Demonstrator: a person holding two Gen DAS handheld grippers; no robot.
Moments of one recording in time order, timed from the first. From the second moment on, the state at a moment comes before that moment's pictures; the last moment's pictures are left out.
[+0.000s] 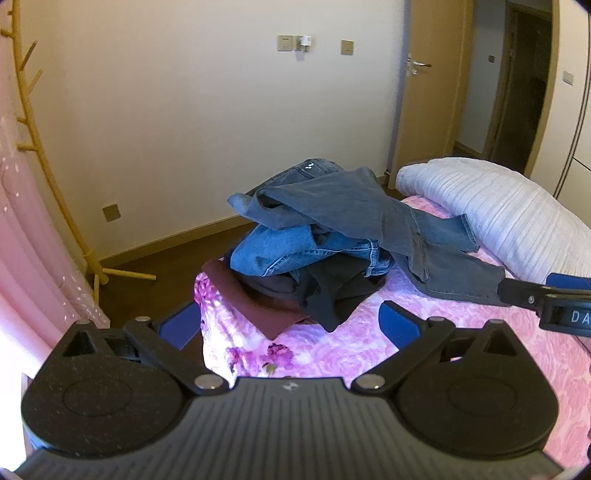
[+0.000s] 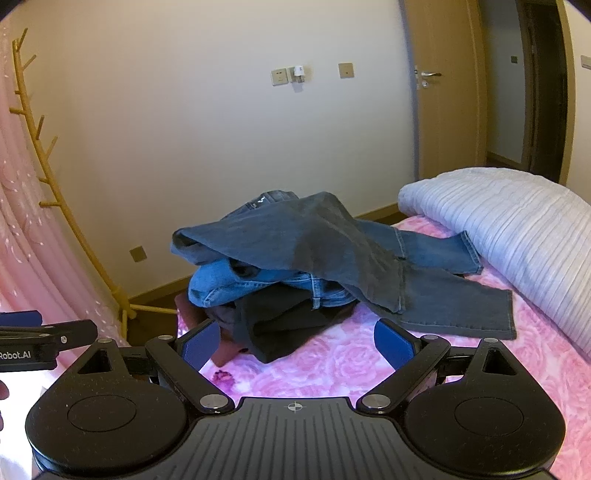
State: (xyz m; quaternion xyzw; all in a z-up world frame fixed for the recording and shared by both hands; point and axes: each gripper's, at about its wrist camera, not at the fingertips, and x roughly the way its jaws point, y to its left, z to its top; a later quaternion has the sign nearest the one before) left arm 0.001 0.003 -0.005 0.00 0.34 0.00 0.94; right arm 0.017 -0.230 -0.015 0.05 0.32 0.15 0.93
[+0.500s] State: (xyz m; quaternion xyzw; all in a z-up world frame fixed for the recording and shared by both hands) left arm 0.152 0.034 -0.066 0.22 0.27 -0.14 0.92; right arm 0.116 -0.166 -0.049 -0.13 0.33 0.17 0.92
